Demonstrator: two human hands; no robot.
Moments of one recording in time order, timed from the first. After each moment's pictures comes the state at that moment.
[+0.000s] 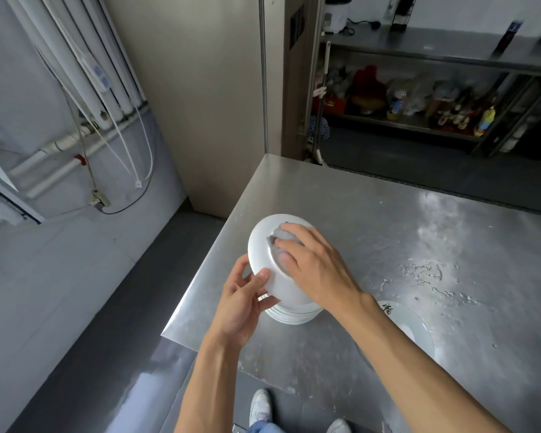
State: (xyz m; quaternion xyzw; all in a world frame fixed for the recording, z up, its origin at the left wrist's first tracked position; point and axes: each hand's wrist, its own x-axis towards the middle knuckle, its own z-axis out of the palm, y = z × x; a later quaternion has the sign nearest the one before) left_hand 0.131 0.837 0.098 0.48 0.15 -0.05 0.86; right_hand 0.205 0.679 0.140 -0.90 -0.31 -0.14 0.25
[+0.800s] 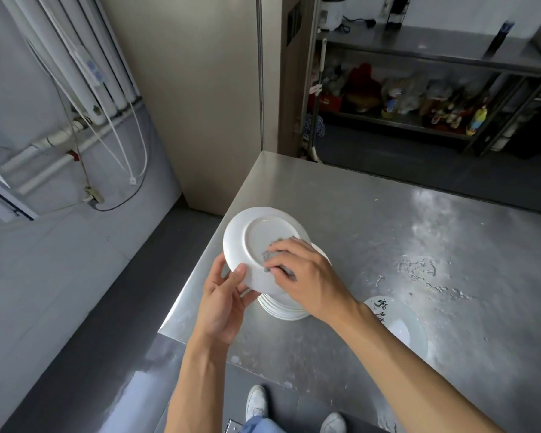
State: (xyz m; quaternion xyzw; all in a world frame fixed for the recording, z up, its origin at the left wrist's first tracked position) left_hand 0.121 0.856 0.104 0.45 0.14 0.00 0.88; right_hand 0.184 0.686 0.135 -0.85 -0.35 -0.16 0.36
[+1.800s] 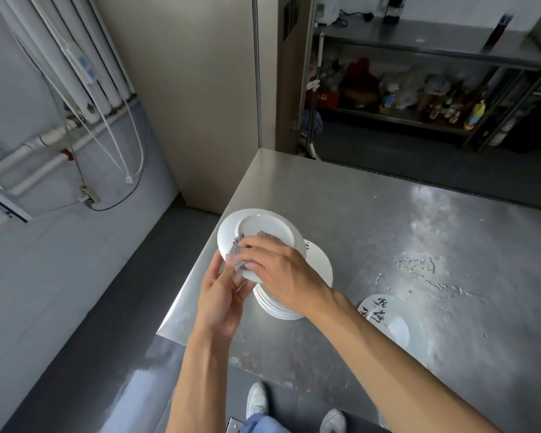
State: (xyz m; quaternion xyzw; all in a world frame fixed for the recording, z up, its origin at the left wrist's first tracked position) left_hand 0.133 0.856 0.106 0.46 0.16 0.01 0.87; right_hand 0.196 0.720 0.133 -0.83 -0.40 -0.07 0.38
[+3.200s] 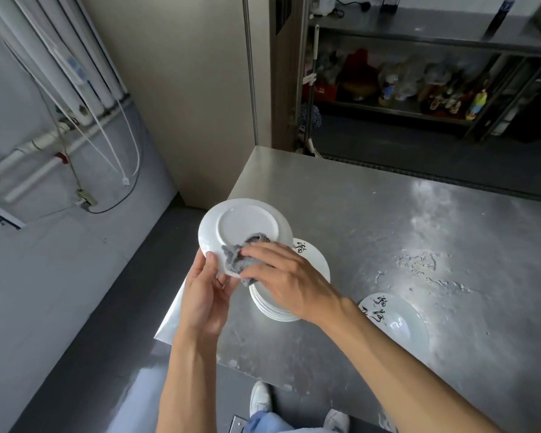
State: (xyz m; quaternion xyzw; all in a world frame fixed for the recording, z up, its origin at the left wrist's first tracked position) left_hand 0.147 0.867 0.111 0.43 0.18 0.05 0.88; right_hand 0.204 0.695 0.117 -0.82 -0.47 -0.13 0.31
